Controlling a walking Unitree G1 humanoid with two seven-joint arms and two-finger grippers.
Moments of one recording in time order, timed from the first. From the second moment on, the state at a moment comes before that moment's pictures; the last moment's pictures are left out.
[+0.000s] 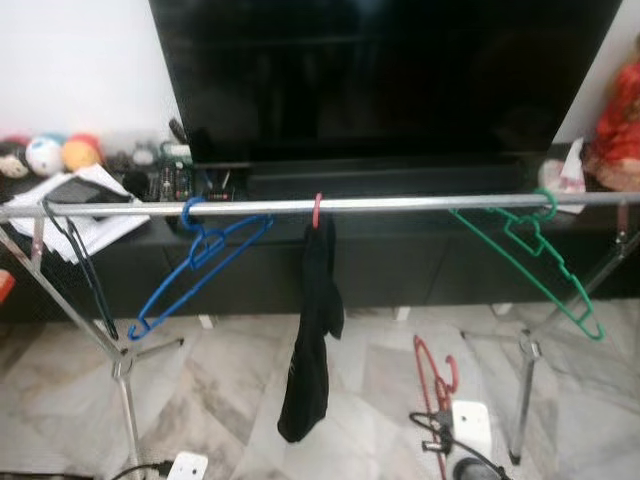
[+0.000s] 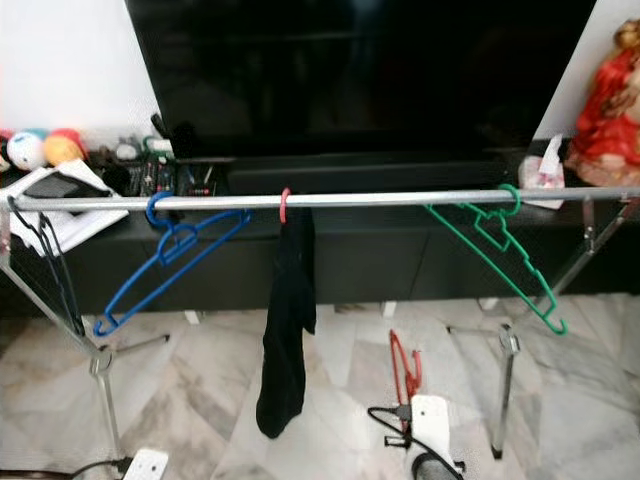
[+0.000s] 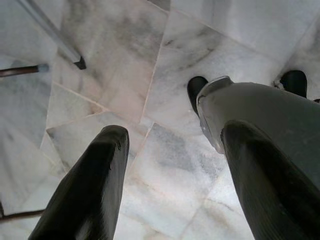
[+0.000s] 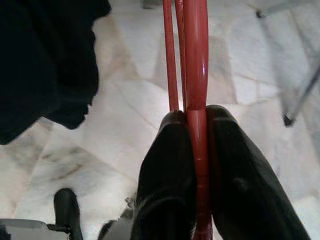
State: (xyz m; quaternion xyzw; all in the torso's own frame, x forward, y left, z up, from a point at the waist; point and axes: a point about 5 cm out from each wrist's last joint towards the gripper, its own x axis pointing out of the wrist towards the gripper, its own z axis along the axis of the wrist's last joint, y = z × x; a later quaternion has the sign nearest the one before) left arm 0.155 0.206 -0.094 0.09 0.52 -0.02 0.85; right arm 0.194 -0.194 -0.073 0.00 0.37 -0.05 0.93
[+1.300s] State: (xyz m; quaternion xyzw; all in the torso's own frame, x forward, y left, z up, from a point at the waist) left arm 0.162 0.205 -0.092 0.09 0.51 -0.02 0.86; right arm 0.282 -0.192 -0.001 0.00 0.17 -0.02 0.99
